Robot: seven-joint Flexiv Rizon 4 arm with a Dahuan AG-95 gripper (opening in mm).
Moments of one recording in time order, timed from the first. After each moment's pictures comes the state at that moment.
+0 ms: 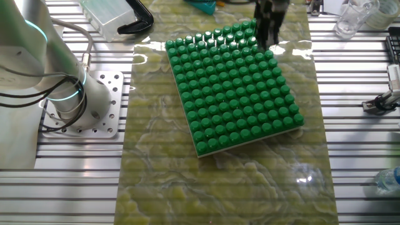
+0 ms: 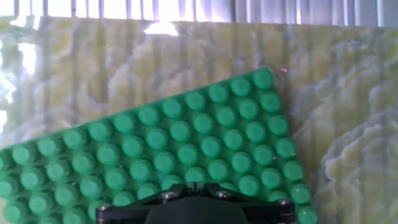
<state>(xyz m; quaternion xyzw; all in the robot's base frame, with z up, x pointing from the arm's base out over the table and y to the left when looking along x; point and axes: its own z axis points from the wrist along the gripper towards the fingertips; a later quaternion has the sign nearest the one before) 0.515 0.112 0.165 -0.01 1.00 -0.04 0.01</state>
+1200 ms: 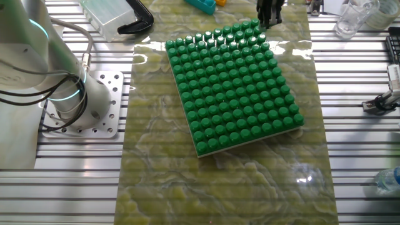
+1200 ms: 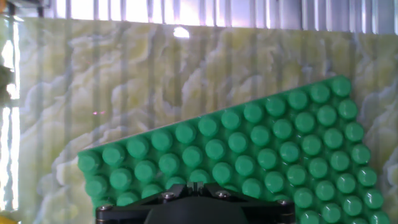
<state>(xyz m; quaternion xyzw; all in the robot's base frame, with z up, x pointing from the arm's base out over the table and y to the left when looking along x) 0.530 0.146 0.178 -0.03 1.00 0.00 0.01</state>
